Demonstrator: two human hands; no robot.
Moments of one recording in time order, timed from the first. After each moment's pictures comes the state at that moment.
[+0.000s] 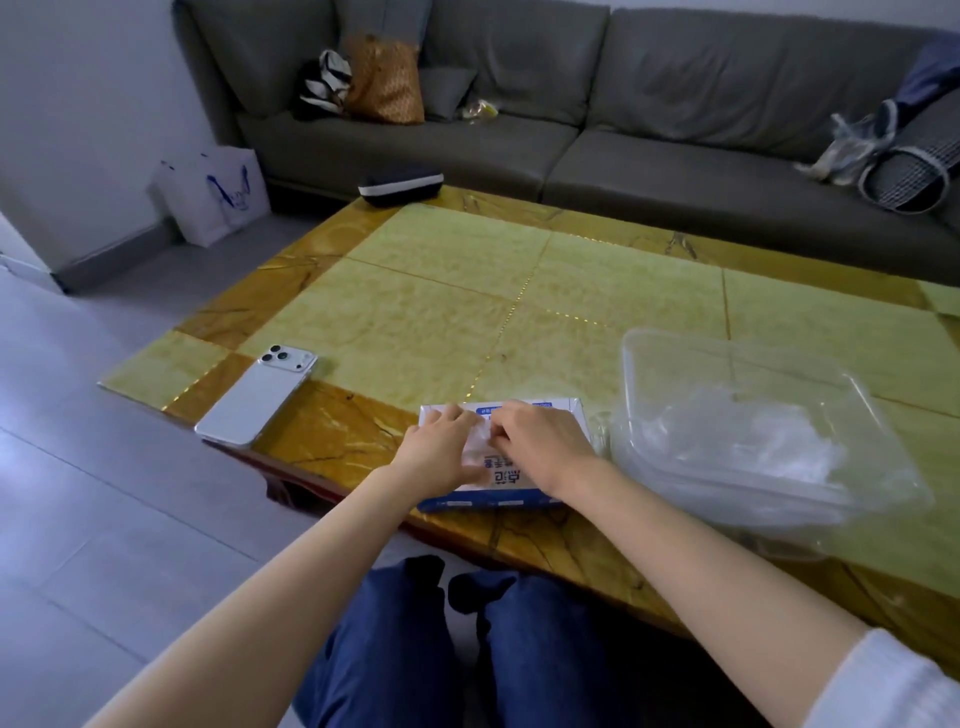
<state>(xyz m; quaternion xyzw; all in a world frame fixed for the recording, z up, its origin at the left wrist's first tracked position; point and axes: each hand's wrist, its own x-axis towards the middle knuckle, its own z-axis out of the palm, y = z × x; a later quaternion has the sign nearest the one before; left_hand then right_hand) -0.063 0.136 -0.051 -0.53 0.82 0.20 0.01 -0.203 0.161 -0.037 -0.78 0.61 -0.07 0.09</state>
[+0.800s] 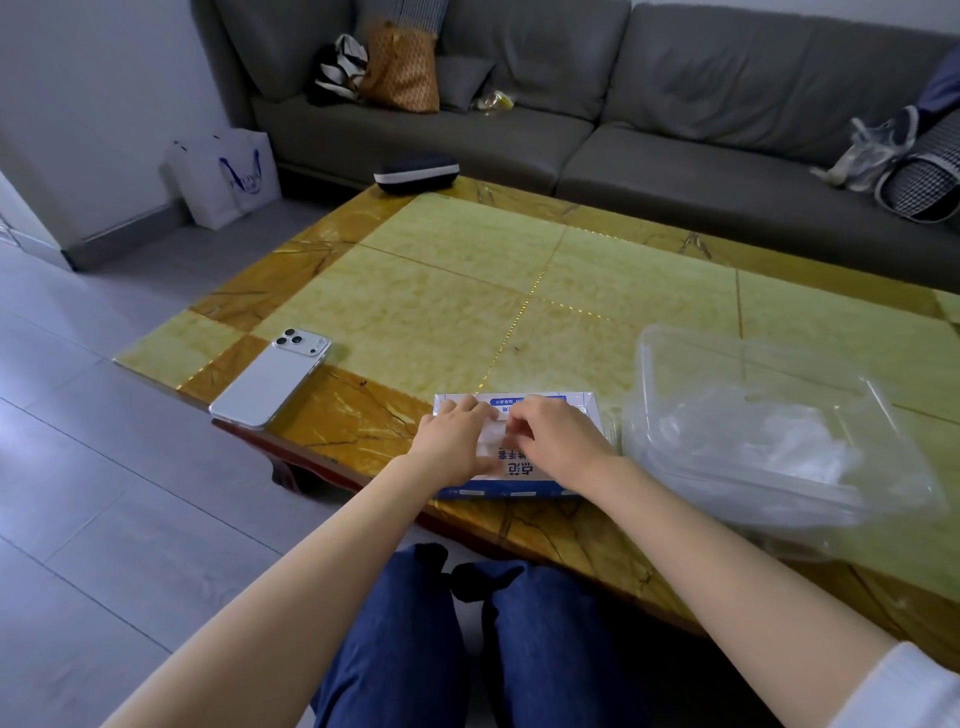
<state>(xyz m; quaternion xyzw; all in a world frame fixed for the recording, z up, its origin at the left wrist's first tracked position) -0.061 0.139 -0.054 -0.53 0.82 0.20 0.00 -0.204 0.163 -0.042 -0.76 0.62 -0.11 0.17</state>
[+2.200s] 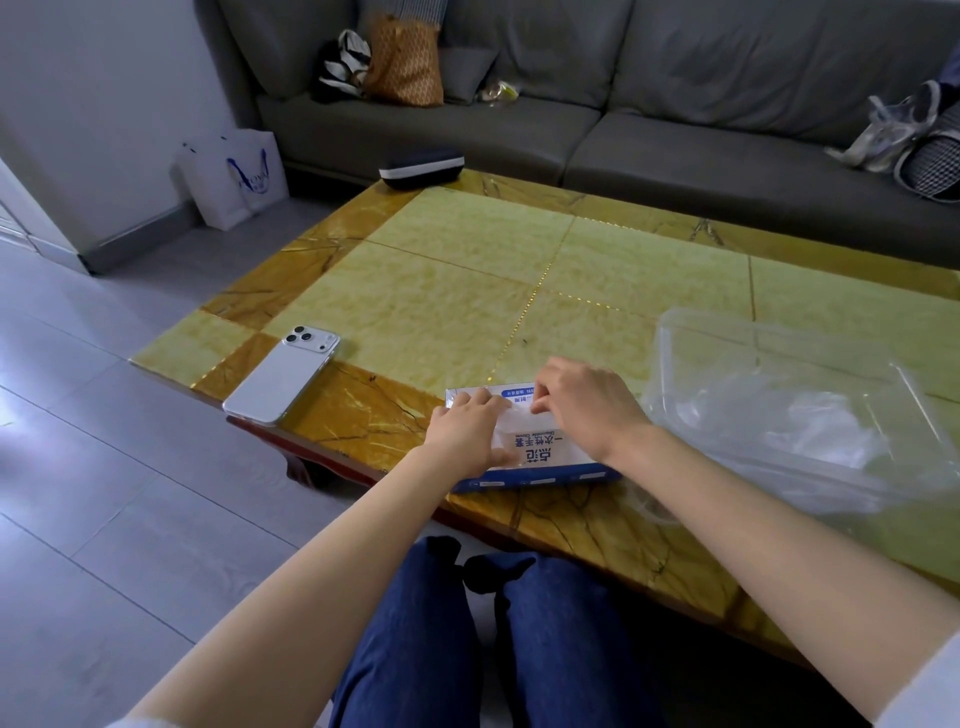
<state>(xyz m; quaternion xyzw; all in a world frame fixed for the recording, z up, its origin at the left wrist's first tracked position) -0.067 0.137 -0.054 -0.53 0.83 0.18 0.02 -0.219 0.156 -0.022 -0.81 0.58 -0.09 0.00</state>
